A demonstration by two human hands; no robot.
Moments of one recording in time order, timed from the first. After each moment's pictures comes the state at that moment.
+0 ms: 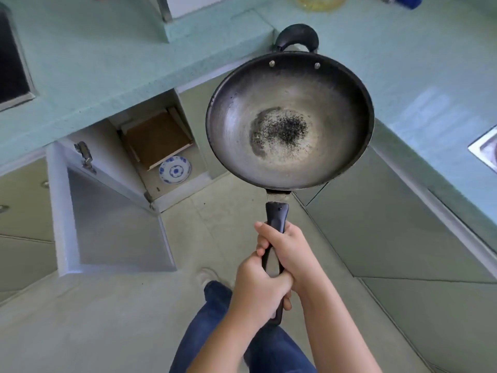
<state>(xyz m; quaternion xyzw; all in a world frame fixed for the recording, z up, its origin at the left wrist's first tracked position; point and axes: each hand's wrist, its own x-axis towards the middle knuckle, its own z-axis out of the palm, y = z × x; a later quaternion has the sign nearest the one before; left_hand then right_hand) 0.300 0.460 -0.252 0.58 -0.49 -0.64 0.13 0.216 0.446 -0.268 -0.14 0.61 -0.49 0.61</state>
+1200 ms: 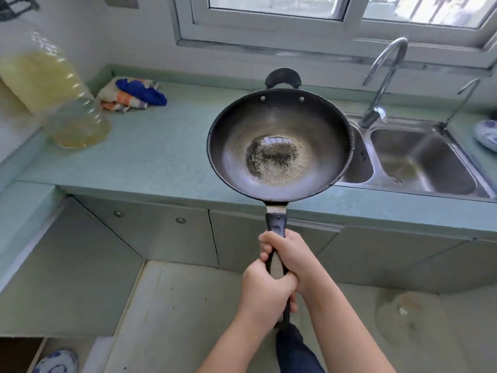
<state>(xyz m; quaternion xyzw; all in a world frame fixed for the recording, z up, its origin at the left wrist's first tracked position) 0.123 0.435 -0.169 0.26 -0.66 -0.70 -0.08 0.050 0.488 -0.177 0.06 0.63 -0.71 0.31</state>
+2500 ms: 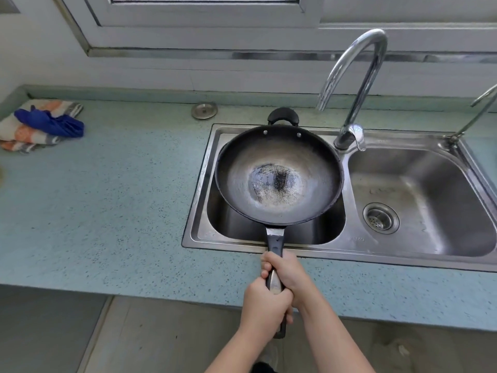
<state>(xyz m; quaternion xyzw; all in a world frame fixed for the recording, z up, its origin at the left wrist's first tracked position) -0.147 0.573 -0.240 0.33 -0.70 -0.62 -0.16 -0.214 0.624 -0.264 0.18 0.54 -0.73 0.37</state>
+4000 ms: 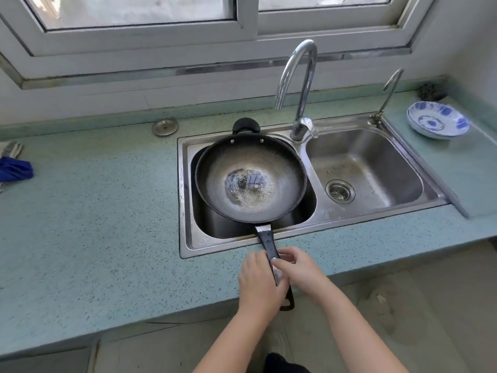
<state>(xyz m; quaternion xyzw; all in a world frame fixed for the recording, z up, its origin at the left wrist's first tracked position) -0.134 0.536 -0.254 0.03 -0.94 -0.33 -0.03 -0.161 0.637 -0.233 0.17 0.79 -0.54 0.25</state>
